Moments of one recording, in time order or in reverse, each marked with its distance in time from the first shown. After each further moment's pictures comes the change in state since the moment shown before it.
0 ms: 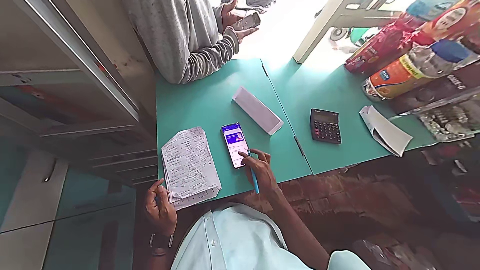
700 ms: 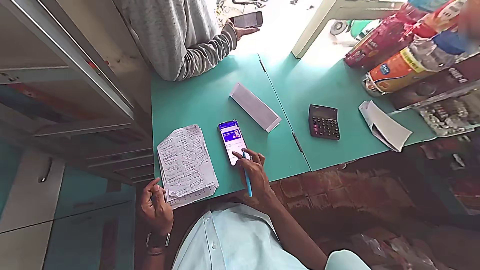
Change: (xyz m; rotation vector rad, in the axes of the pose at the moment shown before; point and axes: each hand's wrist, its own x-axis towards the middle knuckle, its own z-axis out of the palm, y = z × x) left_hand 0.000 -0.002 -0.001 0.010 -0.009 0.010; right_hand -0.009 -0.015 0.011 0.054 0.071 0.032
